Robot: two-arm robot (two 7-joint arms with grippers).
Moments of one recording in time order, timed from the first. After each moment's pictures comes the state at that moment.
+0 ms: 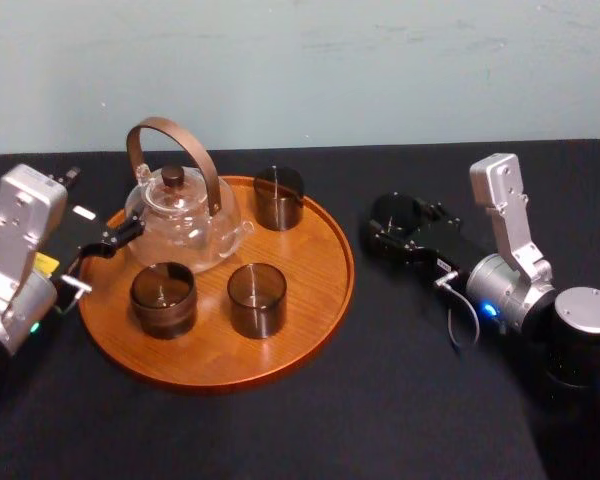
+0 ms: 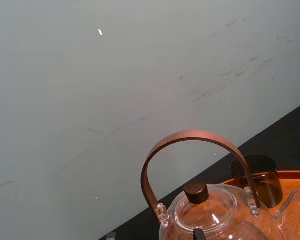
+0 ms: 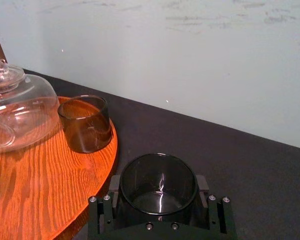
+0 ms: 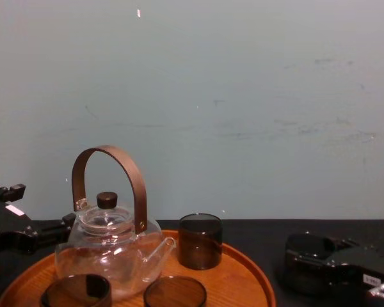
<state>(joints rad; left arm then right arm) -0.20 0.60 0.45 -1.41 -0.25 -0.12 0.03 0.39 0.24 -0.30 -0.98 0.24 -0.09 0.41</state>
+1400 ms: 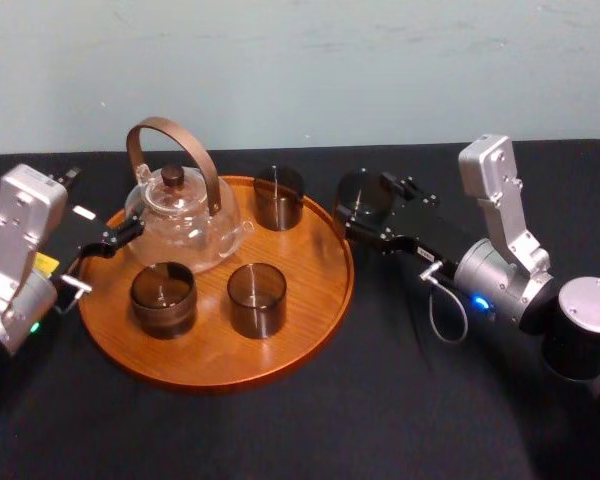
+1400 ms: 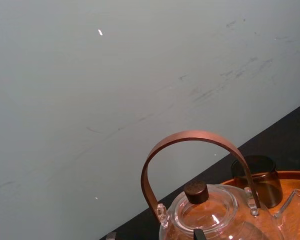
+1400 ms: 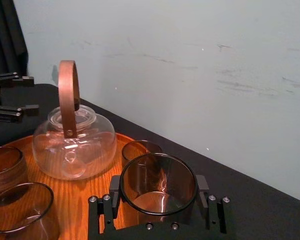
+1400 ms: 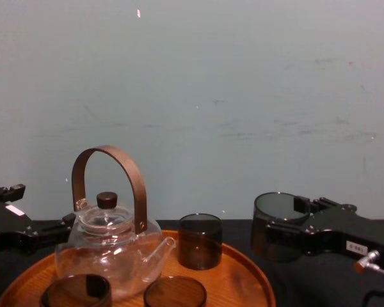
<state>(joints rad) -0.20 0.60 0.45 -1.41 -0.25 -0.12 0.03 0.30 0.30 -0.35 -1.26 0.26 -0.08 0.45</state>
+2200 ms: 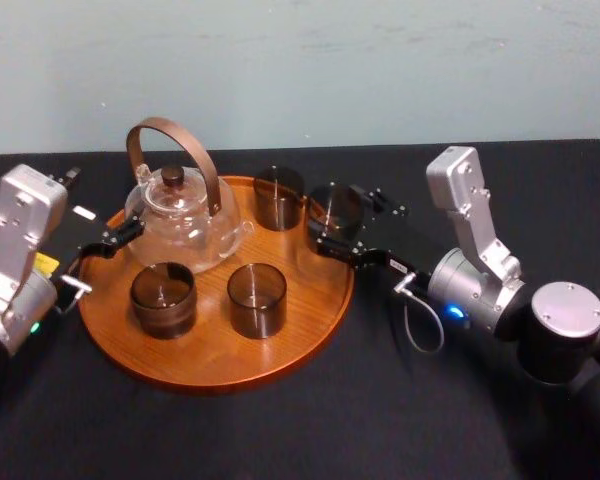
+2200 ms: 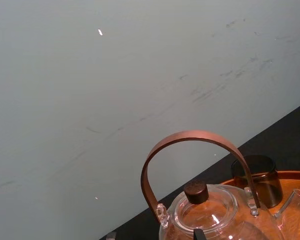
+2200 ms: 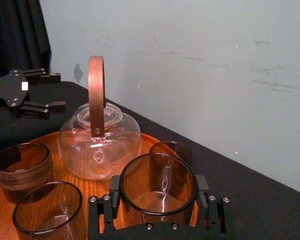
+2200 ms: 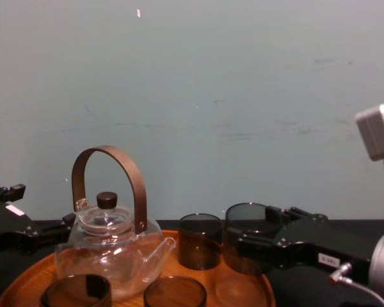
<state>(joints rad) -0.20 0.60 0.45 -1.41 -0.25 -0.12 0.03 0.33 0.28 -0.41 -1.22 0.27 -0.10 0.48</state>
